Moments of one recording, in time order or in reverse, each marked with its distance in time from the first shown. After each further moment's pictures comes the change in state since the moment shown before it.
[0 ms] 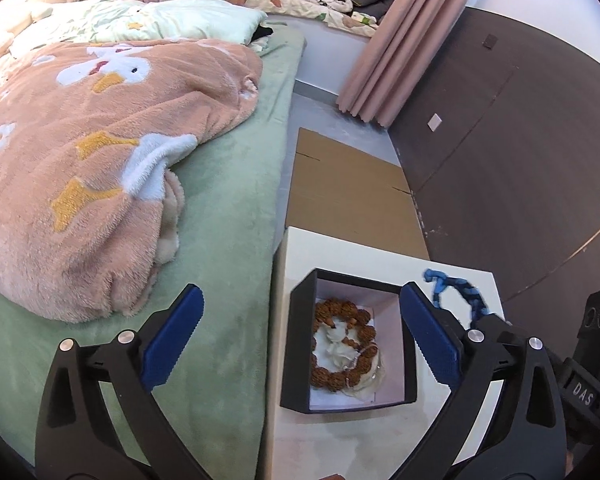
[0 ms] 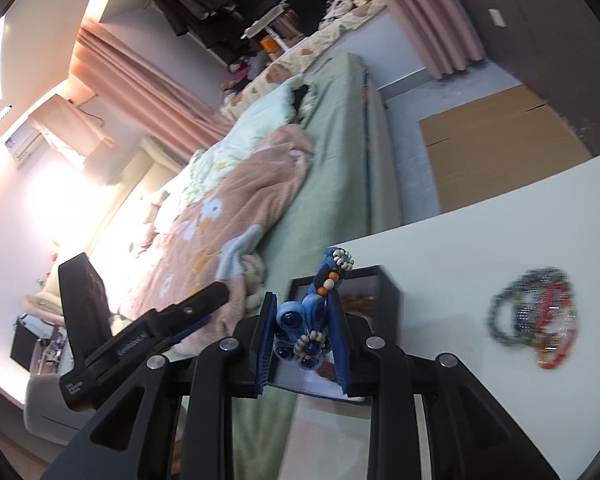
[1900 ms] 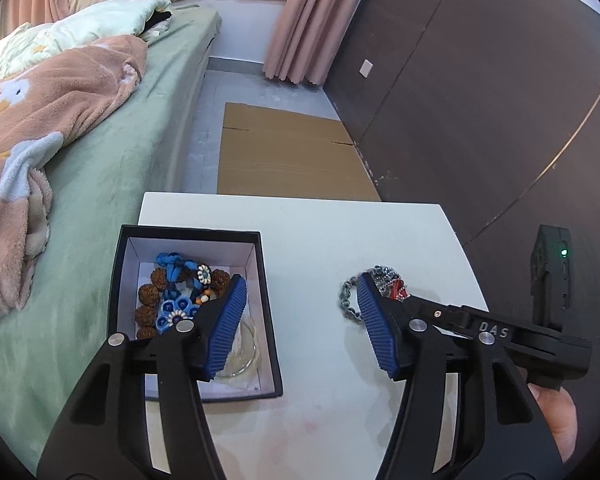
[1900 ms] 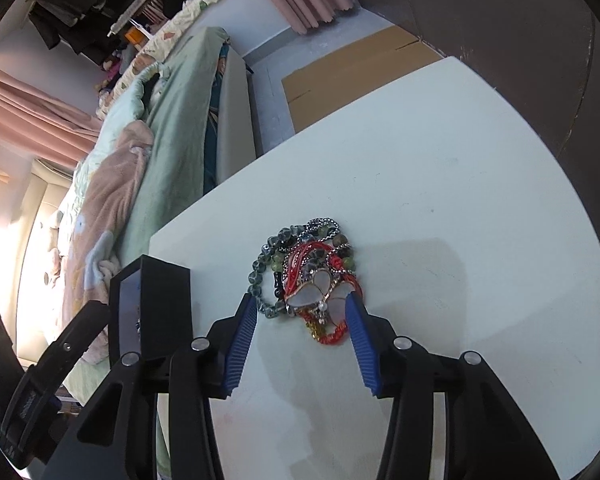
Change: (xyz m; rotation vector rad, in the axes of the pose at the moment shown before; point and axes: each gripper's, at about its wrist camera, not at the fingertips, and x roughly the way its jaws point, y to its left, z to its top) left arm 0.036 -0.121 -0.046 0.215 0.104 -0.132; right arm -0.034 -0.148 0.002 0.254 0.144 -0.382
